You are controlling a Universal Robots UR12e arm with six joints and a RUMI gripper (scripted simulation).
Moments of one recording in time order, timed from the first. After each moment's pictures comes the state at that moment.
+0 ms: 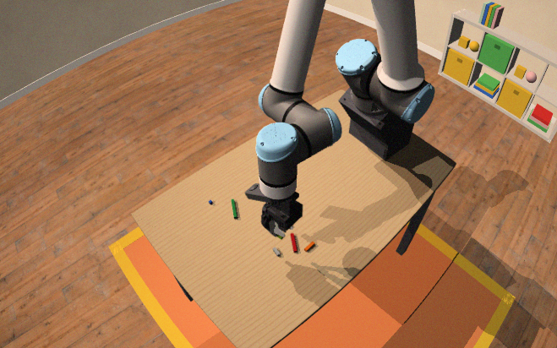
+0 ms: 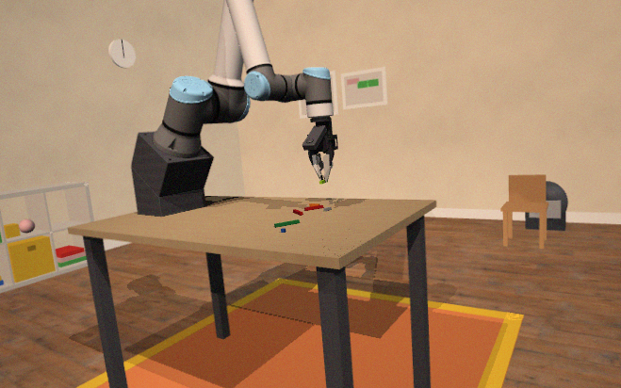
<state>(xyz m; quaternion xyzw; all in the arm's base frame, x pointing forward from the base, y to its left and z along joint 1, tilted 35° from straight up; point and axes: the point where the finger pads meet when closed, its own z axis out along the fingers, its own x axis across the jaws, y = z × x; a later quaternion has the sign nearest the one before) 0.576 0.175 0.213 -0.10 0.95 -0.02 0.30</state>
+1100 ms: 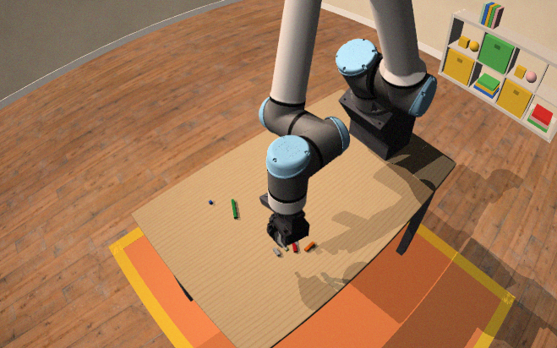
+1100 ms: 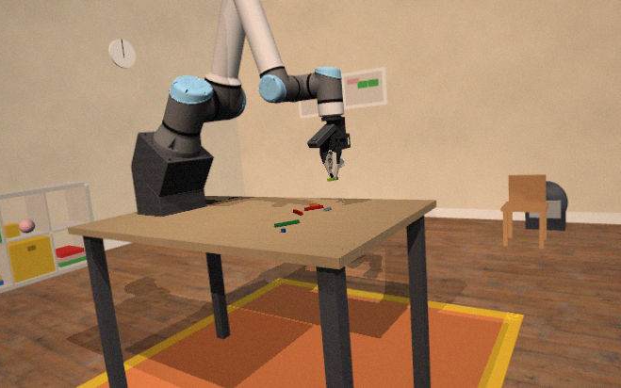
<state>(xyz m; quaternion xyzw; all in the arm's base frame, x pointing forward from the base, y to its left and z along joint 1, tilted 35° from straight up) 0.581 0.221 0.220 0.05 0.95 0.02 0.30</state>
